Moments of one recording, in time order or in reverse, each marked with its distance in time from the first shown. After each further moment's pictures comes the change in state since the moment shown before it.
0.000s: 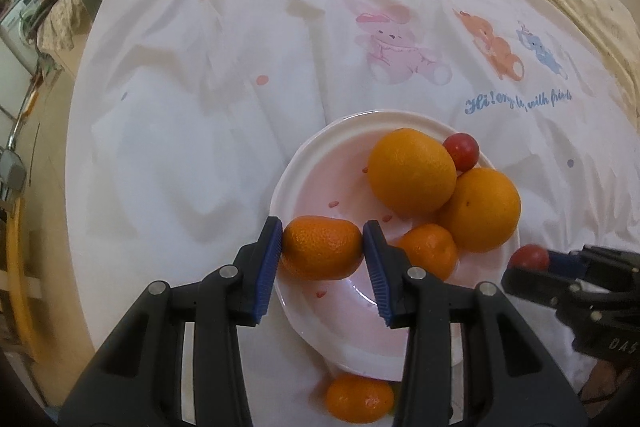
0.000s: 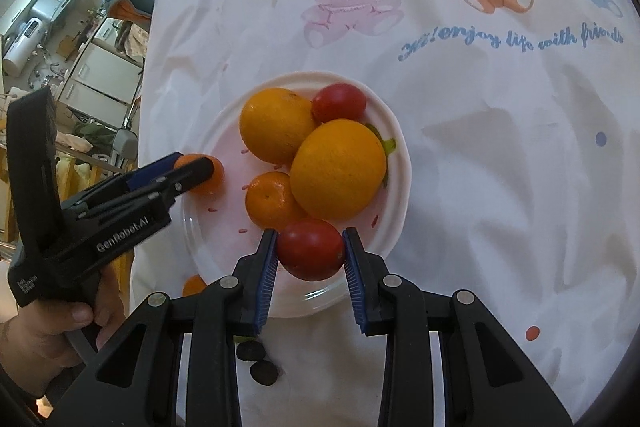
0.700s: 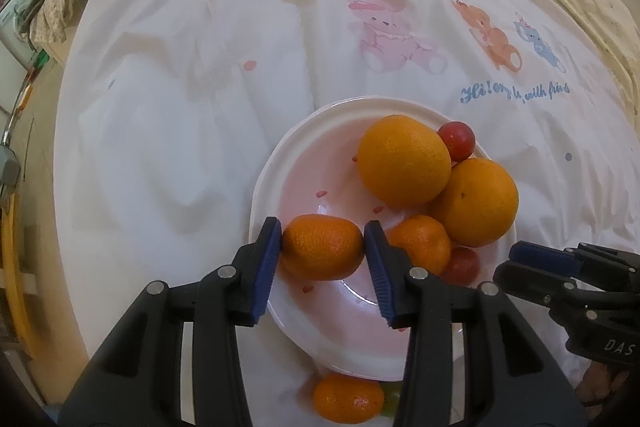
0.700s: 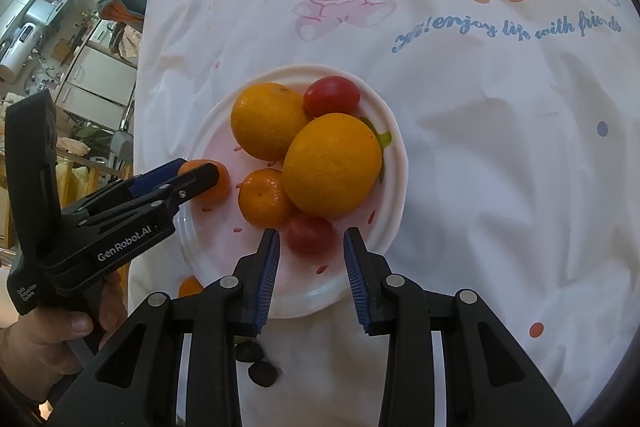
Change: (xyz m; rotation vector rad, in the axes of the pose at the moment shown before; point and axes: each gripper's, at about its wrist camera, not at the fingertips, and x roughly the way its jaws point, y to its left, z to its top) left arm 0.007 -0.005 -0.003 0.006 0.036 -0.012; right arm 0.005 -0.004 0.001 0.017 0.006 0.002
